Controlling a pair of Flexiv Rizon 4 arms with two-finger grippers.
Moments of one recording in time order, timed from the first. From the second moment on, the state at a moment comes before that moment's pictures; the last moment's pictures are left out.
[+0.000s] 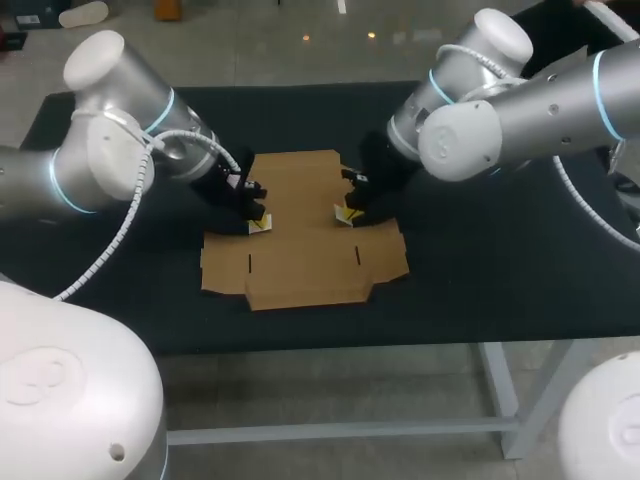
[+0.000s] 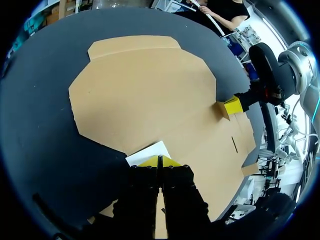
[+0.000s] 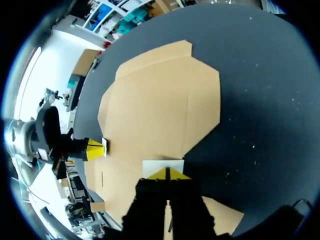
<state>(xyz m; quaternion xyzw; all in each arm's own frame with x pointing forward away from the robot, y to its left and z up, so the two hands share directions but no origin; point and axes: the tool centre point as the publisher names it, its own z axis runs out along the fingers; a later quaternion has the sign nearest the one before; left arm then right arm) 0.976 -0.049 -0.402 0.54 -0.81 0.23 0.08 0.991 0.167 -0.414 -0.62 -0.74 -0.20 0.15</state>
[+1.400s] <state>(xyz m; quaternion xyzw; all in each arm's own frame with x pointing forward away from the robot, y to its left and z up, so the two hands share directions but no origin) 0.969 -0.015 -0.364 0.58 -0.77 0.26 0.09 0.984 0.125 -0.387 -0.65 -0.70 -0.25 0.17</state>
